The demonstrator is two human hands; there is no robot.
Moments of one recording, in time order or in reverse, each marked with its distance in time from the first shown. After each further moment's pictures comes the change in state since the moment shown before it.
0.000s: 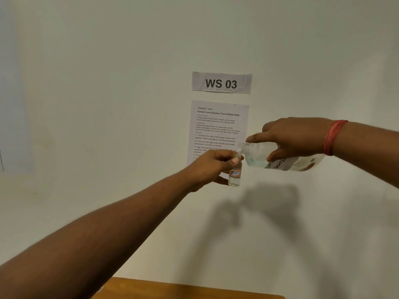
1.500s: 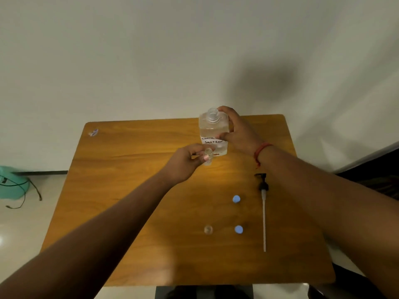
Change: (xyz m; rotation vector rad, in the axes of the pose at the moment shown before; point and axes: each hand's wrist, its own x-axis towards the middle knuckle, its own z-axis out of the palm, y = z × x) left_hand -0.187 -0.368 0.116 0.158 -0.137 -0.495; right_hand -0.042 -0.347 0.404 1.613 -0.160 0.531
